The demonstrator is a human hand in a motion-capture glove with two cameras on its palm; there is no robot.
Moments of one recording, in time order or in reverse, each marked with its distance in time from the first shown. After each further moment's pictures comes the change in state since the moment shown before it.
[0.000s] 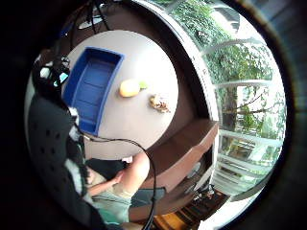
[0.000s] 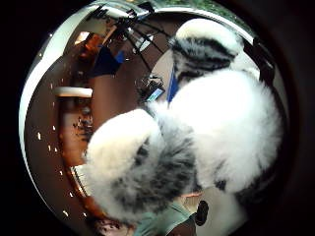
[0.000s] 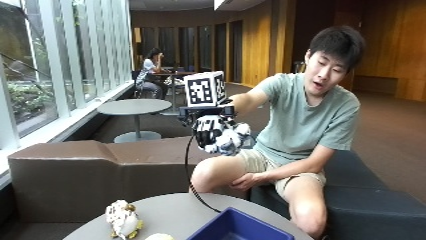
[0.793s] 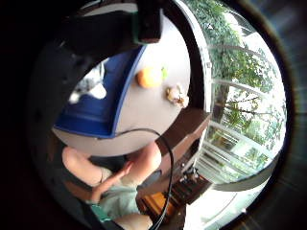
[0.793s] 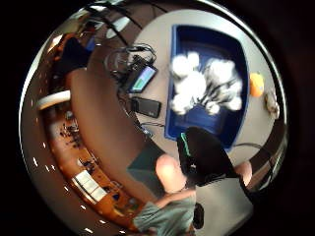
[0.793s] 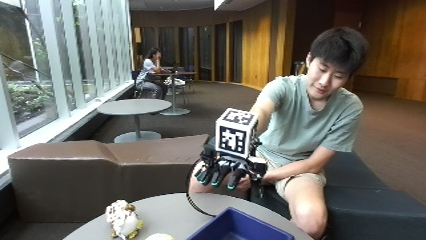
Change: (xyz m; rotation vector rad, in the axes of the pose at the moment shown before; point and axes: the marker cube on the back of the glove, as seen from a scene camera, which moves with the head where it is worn) arm -0.080 -0.045 0.104 -0.163 0.229 0.004
